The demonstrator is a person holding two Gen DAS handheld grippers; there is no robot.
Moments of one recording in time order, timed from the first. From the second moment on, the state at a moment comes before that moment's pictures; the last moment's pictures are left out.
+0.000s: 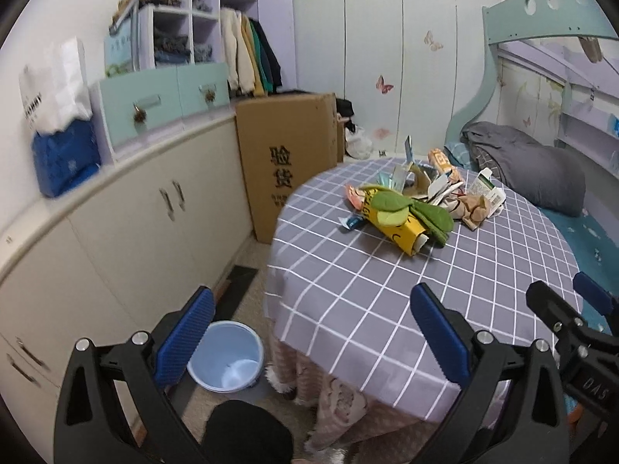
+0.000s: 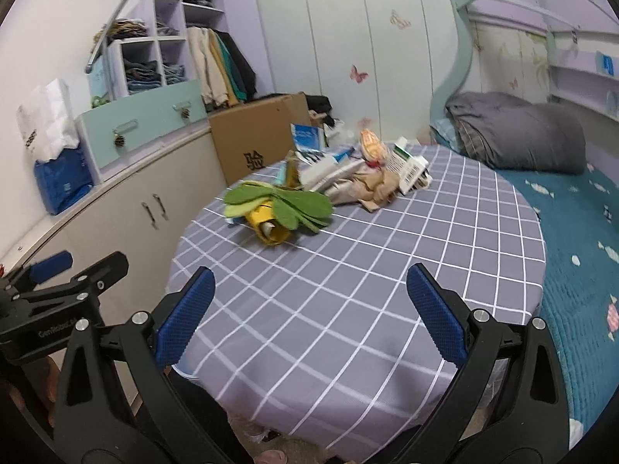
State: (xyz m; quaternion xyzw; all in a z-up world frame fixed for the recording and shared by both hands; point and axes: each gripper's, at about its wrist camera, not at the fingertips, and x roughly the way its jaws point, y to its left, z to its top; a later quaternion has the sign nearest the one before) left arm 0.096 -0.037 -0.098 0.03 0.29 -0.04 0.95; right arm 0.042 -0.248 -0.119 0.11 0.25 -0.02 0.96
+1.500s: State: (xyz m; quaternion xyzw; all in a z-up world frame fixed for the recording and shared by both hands) left arm 0.244 -0.072 -0.131 -0.02 0.40 -0.10 0.91; right arm 0.212 -0.297 -0.149 0.19 0.31 0.07 0.93
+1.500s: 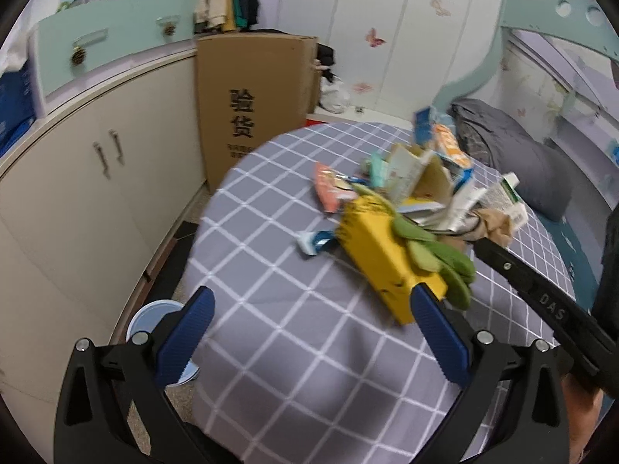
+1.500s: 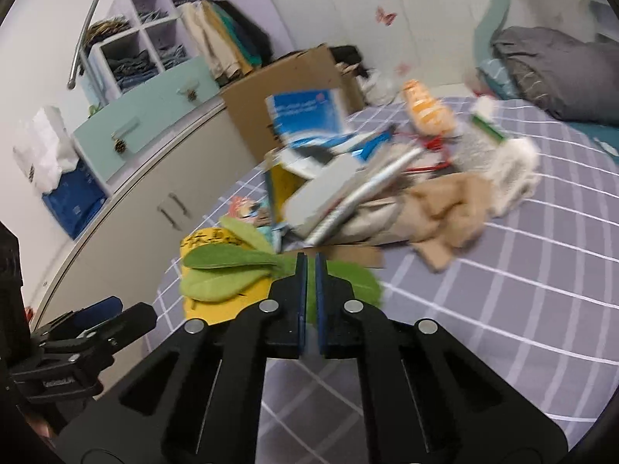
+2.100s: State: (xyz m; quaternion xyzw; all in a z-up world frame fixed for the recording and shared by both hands) left arm 0.244 -0.061 -0.130 -0.02 0.39 -0.06 0.92; right arm 0.260 -0.285 -0.168 0.15 0.40 0.08 0.90
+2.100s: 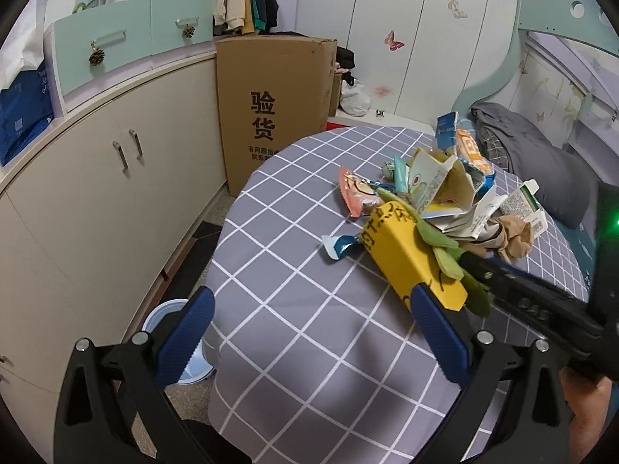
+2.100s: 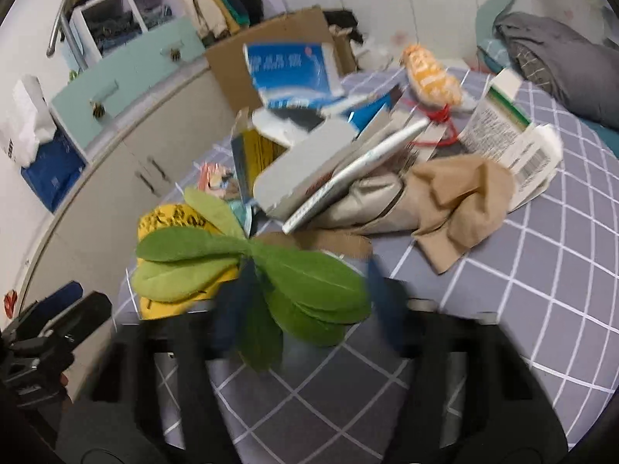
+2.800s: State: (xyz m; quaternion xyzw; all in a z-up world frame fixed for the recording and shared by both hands) left arm 0.285 -0.117 -0.162 -0.07 0.45 -0.15 0.88; right arm 0.196 -0.335 -0.143 0.16 0.31 0.00 0.94
